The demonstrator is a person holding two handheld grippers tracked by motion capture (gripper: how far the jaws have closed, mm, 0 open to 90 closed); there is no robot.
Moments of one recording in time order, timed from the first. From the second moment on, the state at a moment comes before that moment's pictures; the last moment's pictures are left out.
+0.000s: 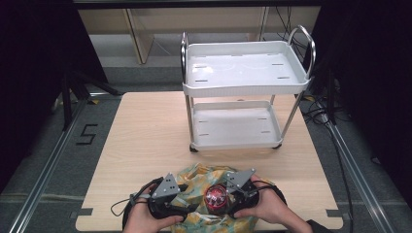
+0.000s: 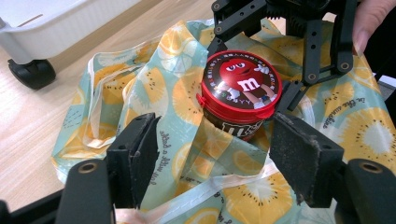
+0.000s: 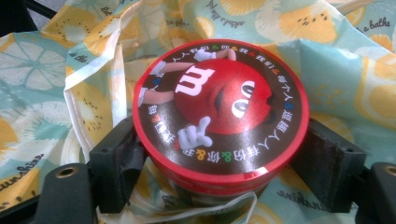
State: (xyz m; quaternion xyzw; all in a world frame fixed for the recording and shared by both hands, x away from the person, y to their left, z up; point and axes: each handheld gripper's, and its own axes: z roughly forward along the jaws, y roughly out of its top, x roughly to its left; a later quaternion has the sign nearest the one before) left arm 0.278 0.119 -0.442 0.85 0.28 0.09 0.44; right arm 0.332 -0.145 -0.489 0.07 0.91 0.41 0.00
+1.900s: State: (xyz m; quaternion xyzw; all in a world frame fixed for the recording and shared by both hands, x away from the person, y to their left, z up) left arm 0.280 0.126 -0.440 0.84 0.29 0.10 0.45; right arm 0.341 -0.158 -0.467 0.04 0.89 0.46 0.01
